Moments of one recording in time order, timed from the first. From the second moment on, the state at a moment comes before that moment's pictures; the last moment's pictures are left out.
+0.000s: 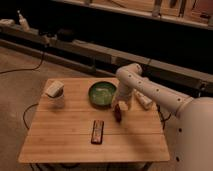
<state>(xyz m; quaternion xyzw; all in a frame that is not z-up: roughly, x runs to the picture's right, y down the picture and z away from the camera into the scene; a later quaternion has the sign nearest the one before) 0.107 0.111 0.870 -0.26 -0.27 -0.56 0.74</state>
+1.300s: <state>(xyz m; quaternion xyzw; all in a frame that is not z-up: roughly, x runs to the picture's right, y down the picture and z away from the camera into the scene) 0.095 0.148 0.897 -0.27 -0.25 -0.57 0.74</state>
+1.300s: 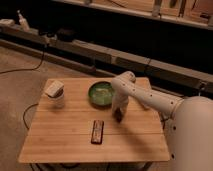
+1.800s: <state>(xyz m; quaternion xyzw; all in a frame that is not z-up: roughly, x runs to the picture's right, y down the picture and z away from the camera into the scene) 0.065 0.134 0.893 -0.25 -0.26 -0.59 0.72</state>
